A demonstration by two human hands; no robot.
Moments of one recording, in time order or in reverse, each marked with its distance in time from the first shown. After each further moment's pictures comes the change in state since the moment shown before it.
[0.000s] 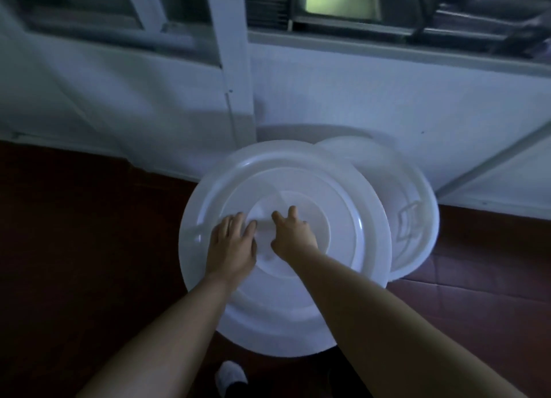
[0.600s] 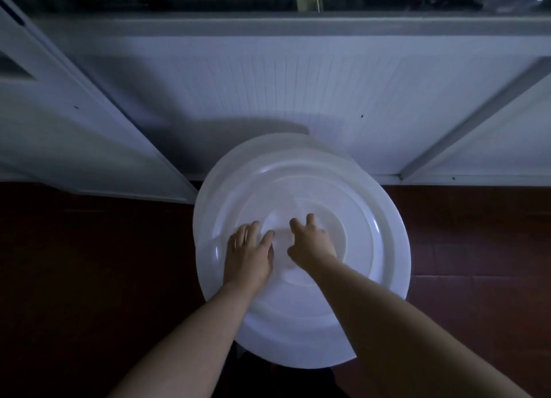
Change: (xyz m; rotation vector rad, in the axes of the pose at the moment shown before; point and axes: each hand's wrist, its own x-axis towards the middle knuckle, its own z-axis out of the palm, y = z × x) left_hand 0.146 0.253 0.113 -0.029 -0.194 0.095; right_hand 0.078 0.302 -0.041 0.118 0.007 0.195
